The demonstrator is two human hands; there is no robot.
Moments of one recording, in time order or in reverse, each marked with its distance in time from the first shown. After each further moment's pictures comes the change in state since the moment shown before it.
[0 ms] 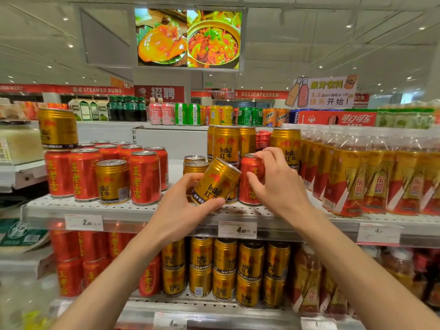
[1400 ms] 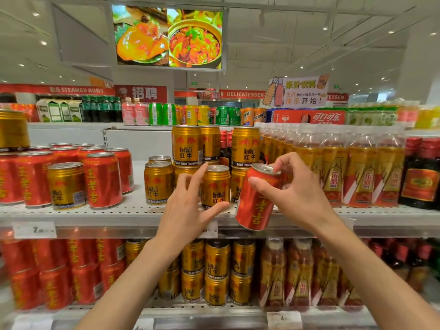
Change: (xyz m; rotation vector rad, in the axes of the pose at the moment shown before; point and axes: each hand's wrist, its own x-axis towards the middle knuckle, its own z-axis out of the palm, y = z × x) left_hand 0.018 0.015 0.092 0.330 0.162 0.283; right_hand -0.047 0.060 -0.081 0.515 -0.022 0.214
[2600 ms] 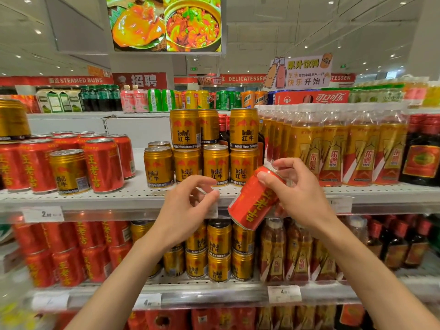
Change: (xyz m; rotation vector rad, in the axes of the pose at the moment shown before) left_hand -0.031 0.019 -0.020 -0.371 -0.153 -0.141; right_hand -0.032 0.021 0.006 0.249 -0.042 0.276
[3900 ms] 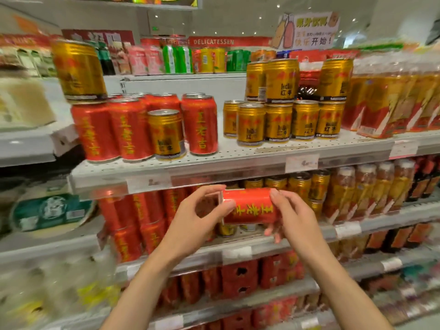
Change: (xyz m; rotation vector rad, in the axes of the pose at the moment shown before) left_hand -0.085 -0.174 -0.177 -0.473 -0.288 -0.226; right_hand -0.119 -0.027 0.282 0.181 0.172 0.359
